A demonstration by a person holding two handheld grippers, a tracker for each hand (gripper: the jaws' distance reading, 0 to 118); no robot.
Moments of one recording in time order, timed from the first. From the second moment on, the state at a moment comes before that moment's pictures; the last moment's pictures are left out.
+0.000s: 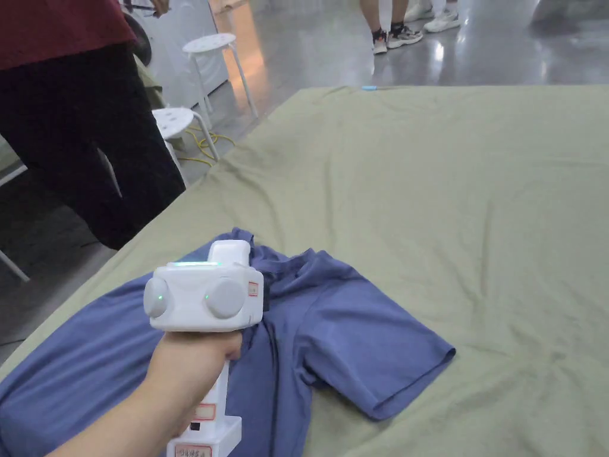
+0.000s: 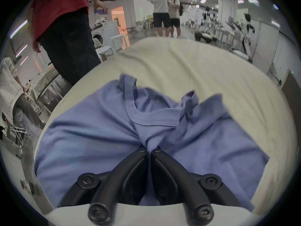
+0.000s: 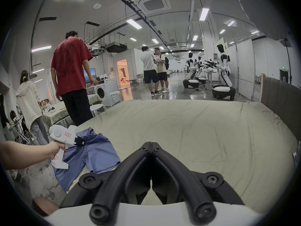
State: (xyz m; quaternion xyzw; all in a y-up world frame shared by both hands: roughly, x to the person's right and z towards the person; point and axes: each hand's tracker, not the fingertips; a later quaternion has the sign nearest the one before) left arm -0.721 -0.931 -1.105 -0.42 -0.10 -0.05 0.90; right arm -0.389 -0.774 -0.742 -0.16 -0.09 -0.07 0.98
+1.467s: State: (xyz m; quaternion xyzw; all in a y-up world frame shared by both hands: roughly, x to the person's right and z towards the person) left arm -0.136 -0.873 -0.759 -0.31 -0.58 -0.17 0.73; right arm -0.213 -0.766 -0.449 -0.13 -0.30 -0.13 0.94
